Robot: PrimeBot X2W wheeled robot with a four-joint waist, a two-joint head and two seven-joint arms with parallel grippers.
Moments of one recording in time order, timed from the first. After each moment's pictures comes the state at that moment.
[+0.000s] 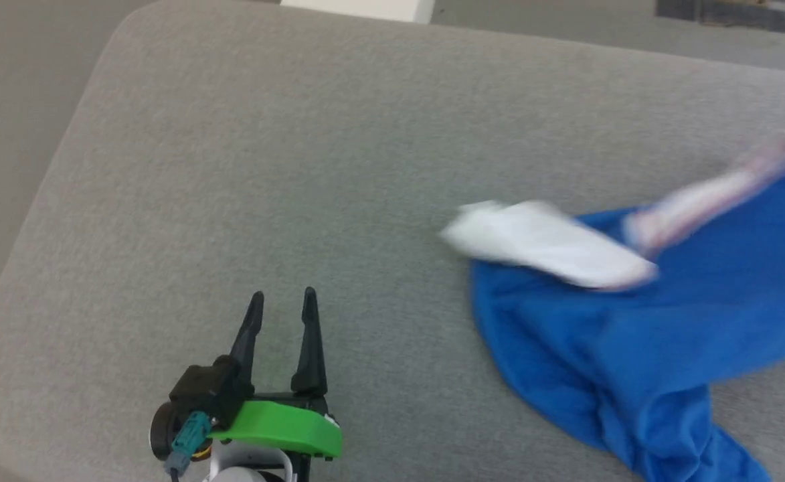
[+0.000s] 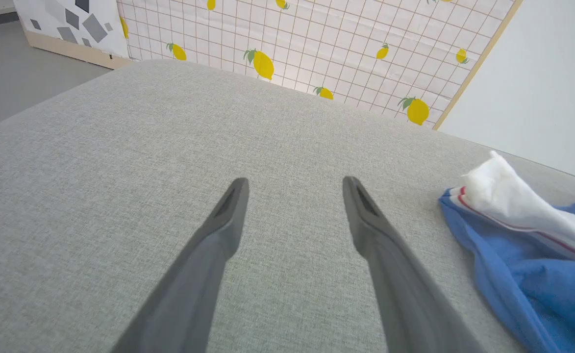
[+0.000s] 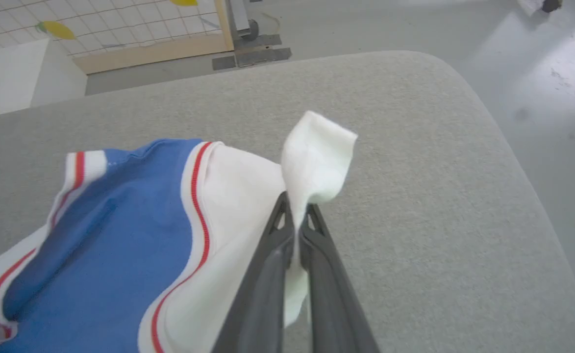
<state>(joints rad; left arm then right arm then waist) -0.01 0.05 -0.28 -0.02 -0.33 0.13 -0.26 -0.42 -0.37 -0.59 0.08 0.21 0.13 0.81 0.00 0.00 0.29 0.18</state>
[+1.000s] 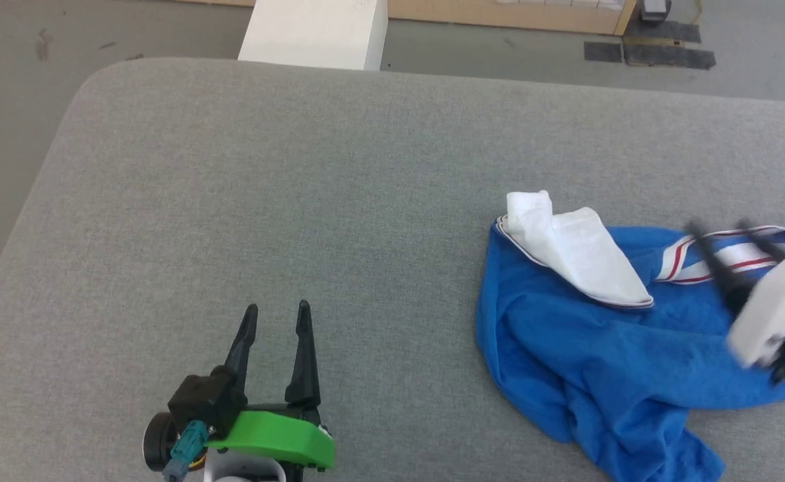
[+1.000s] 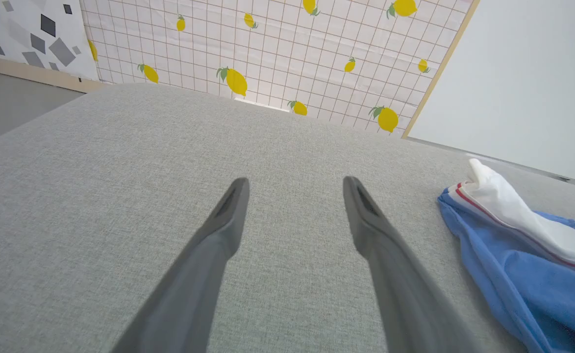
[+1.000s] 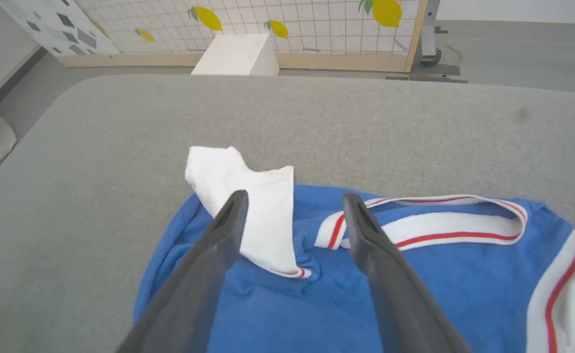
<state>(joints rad) 0.02 0.05 -0.25 0.00 -0.30 0.11 -0.26 -0.21 -0.19 -0.20 -0.25 0.42 0.13 0.79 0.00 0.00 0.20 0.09</state>
